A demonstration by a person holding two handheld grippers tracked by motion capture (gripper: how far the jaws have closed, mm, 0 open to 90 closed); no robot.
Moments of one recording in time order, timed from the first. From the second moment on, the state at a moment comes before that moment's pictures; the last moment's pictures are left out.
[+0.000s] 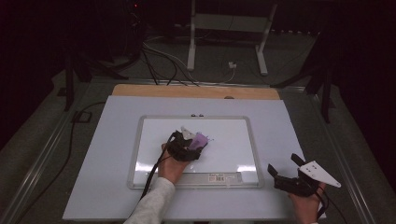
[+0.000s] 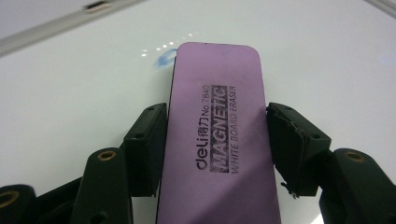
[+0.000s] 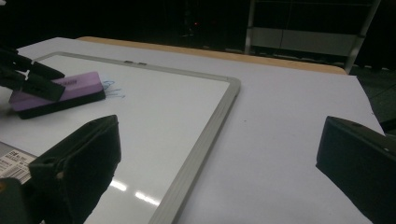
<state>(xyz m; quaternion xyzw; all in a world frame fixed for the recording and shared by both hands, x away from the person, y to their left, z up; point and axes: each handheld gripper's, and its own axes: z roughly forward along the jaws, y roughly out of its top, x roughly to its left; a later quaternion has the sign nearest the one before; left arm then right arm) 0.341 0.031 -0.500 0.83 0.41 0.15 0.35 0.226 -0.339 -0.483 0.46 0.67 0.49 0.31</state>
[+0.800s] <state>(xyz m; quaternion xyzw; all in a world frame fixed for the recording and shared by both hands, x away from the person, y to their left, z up) 0.368 0.051 -0.497 0.79 0.48 0.17 0.32 0.226 -0.339 -0.484 0.46 0.67 0.49 0.31</state>
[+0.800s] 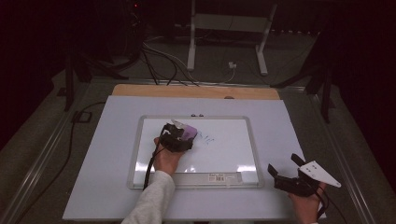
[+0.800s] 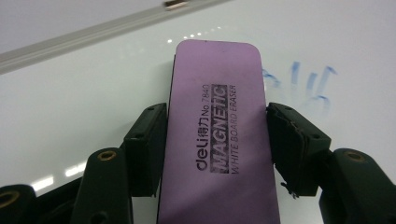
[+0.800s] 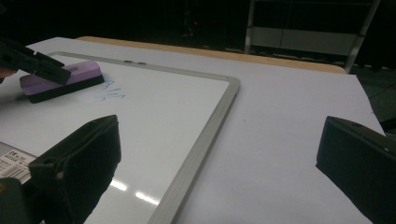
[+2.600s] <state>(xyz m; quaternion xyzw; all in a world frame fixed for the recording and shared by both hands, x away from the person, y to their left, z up) 0.367 0.031 -0.497 0.81 0.47 0.18 0.31 0.225 -0.341 -0.483 0.46 0.67 0.49 0.31</state>
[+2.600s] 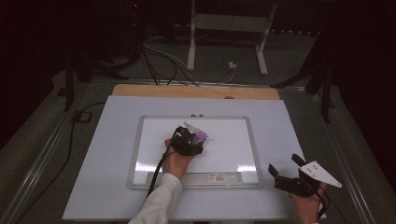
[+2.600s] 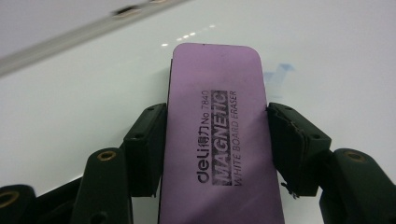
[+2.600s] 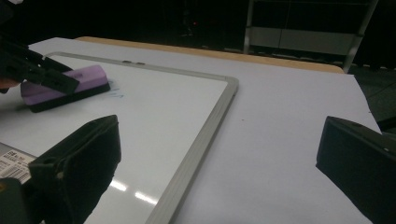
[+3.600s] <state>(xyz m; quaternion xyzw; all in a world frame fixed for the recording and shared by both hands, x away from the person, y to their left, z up) 0.367 0.007 -0.496 0.83 0.44 0.15 0.32 0.226 -0.341 -0.483 0.46 0.67 0.49 0.31</state>
